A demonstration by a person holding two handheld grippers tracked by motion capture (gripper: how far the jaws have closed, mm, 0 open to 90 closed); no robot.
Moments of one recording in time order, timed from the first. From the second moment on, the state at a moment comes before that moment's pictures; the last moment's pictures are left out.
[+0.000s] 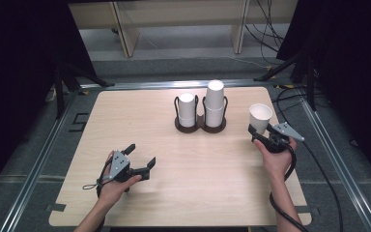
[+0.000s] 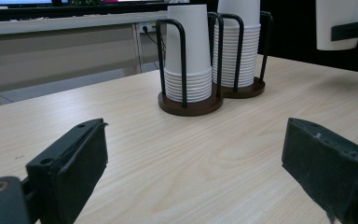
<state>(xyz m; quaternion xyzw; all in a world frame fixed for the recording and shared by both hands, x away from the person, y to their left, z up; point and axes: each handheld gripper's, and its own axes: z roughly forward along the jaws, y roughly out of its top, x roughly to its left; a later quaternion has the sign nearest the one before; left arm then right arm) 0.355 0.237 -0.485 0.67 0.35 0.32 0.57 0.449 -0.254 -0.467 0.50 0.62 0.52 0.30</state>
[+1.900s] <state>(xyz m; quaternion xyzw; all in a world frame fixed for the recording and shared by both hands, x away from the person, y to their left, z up) 0.354 0.235 -0.486 0.68 0.34 0.31 0.57 0.525 -0.243 -0.488 0.59 0.66 0.38 0.27</state>
